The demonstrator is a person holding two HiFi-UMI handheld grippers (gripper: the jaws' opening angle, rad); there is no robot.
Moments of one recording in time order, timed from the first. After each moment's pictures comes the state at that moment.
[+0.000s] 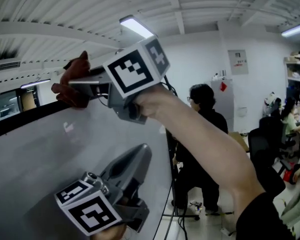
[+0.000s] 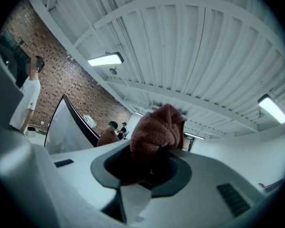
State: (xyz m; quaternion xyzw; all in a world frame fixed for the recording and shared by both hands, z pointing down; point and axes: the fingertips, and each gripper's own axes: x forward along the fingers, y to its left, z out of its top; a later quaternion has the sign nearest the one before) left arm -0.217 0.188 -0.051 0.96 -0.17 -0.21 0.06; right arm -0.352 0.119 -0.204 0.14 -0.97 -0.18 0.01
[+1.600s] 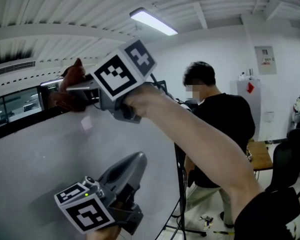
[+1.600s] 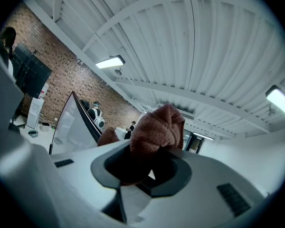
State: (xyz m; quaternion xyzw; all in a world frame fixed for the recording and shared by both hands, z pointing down) left arm -0.073 0.013 -0.034 0.94 -0.26 -0.21 0.05; right arm -0.228 -0.035 -0.199 0.06 -0.97 -0.21 0.03
